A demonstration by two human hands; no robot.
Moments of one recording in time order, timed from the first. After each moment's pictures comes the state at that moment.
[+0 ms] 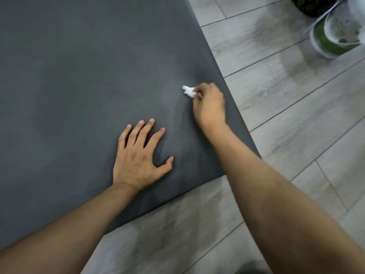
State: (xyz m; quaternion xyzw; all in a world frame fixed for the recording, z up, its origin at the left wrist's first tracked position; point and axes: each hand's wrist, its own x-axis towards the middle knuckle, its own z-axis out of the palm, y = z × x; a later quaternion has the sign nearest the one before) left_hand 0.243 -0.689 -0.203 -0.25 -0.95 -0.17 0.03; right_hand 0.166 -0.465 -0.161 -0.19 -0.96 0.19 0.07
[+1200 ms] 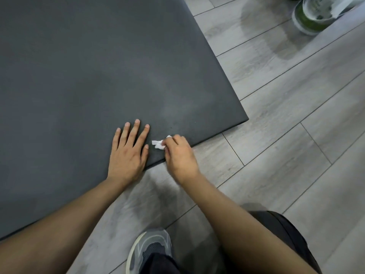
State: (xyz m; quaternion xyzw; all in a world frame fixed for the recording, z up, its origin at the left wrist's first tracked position) left_hand 0.326 -0.774 -0.196 -0.25 -0.96 -0.11 -0.03; right_hand 0.382 -0.600 -0.148 -0.07 -0.97 0.25 -0.01
